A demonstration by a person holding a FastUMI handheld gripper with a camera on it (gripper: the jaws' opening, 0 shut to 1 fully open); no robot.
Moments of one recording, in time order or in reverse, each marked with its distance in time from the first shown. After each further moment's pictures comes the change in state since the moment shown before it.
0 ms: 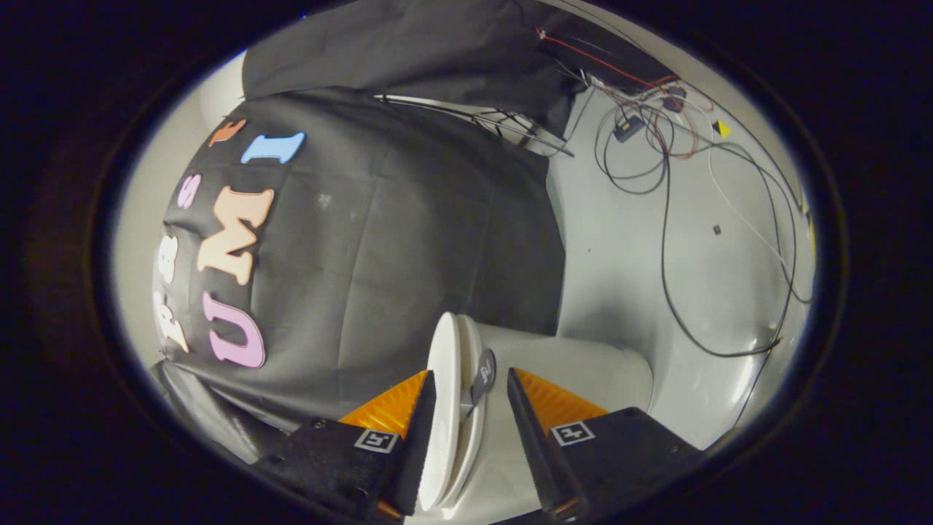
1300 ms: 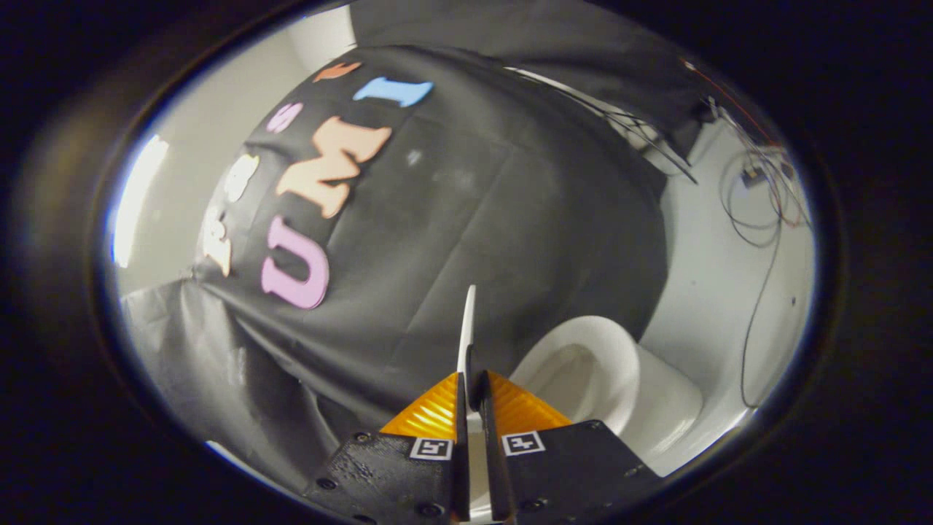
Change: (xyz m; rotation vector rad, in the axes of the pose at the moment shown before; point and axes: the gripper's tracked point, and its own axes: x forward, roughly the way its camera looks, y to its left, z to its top) arm 0.011 0.183 -0.050 -0.472 0.093 0.206
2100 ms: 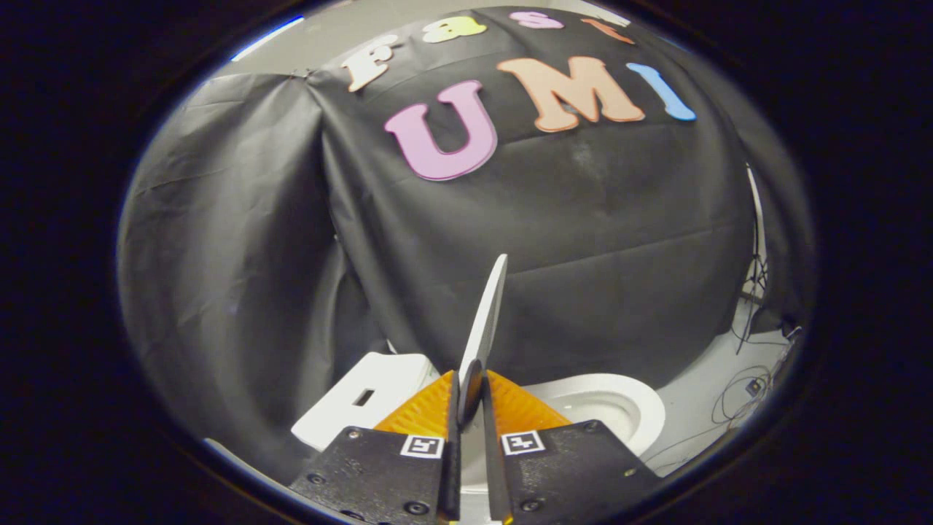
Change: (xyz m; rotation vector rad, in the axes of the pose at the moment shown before) arm 0.033 0.213 -0.068 -0.726 0.269 -0.054
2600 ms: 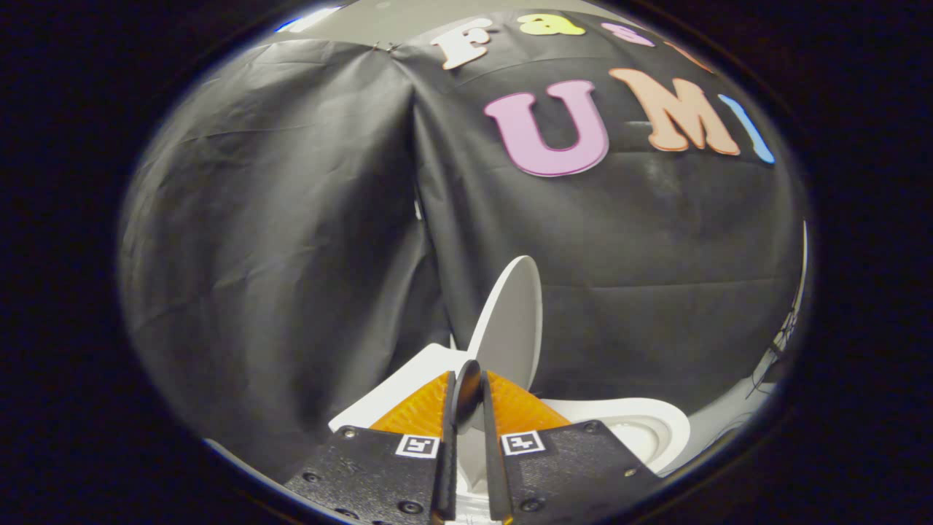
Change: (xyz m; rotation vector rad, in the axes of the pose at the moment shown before) arm 0.031 0.113 -0.007 -0.234 0.067 0.174
